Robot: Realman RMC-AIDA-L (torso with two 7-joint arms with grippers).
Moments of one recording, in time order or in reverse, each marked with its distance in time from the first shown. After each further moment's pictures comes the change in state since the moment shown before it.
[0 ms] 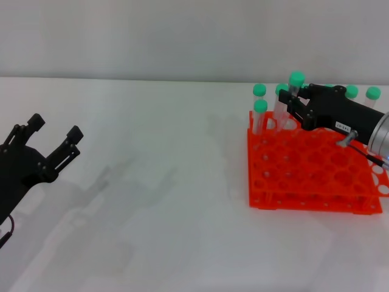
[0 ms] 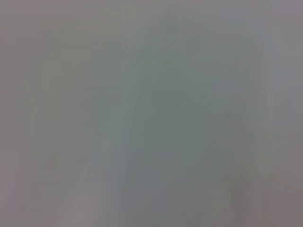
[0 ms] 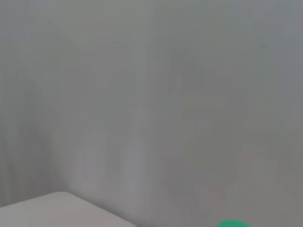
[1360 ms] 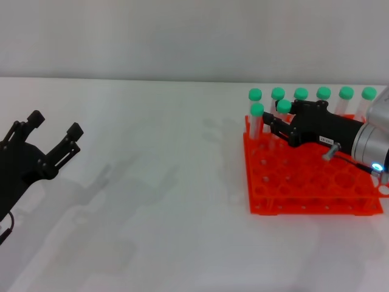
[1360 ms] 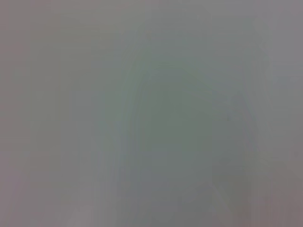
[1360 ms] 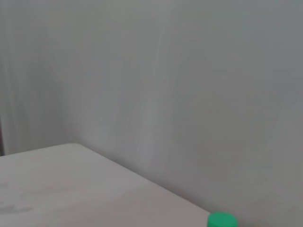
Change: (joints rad) left arm -0.008 0.003 0.000 0.001 -0.004 0.000 0.008; right arm 0.050 -0.005 -0.111 0.040 -0.010 0.097 -0.012
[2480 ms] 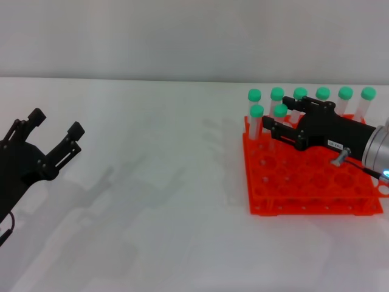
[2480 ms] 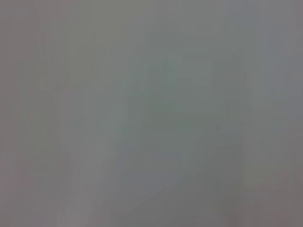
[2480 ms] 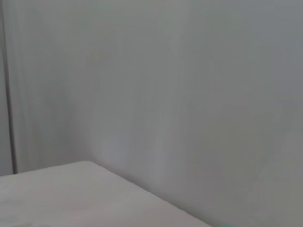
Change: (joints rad) left arm 0.006 -0.002 0.000 0.000 0.003 0.041 0.000; right arm -0.090 -0.002 -0.011 -0.103 -0.002 -0.063 0.008
